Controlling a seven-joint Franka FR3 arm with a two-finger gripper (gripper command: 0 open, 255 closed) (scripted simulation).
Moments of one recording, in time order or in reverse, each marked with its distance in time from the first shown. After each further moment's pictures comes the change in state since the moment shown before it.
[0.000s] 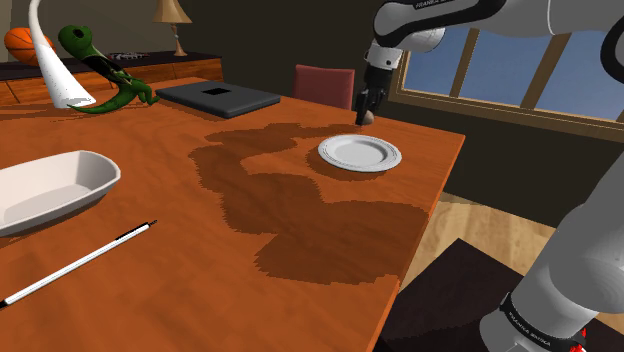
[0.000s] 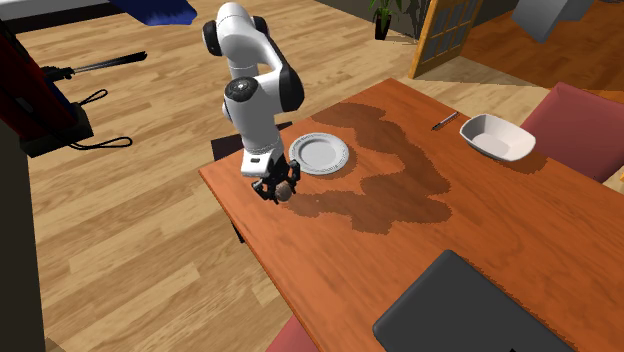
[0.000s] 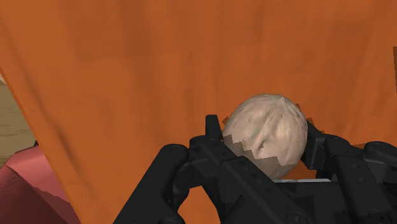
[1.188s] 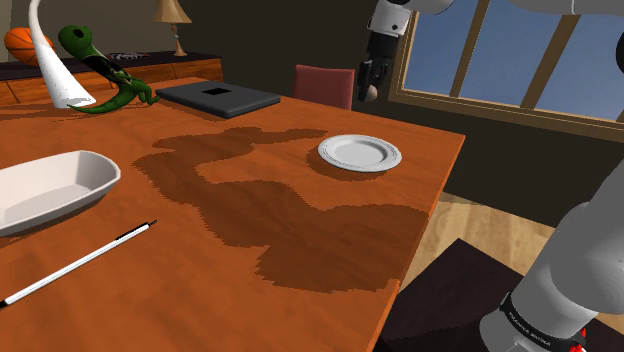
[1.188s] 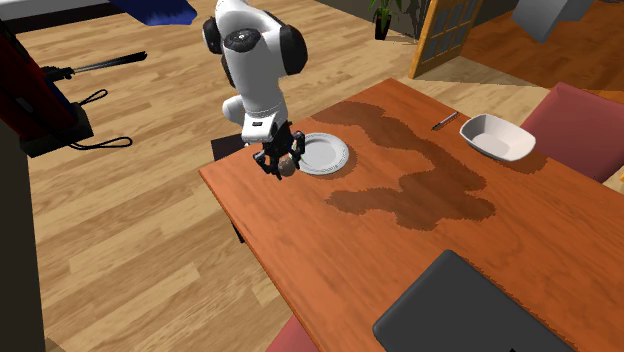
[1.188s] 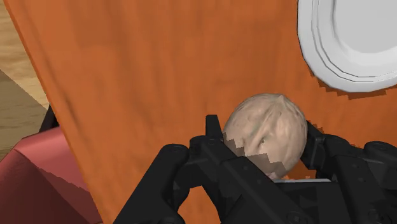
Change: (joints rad) arm 0.018 -0.036 0.019 0.167 -0.014 -0.194 0.068
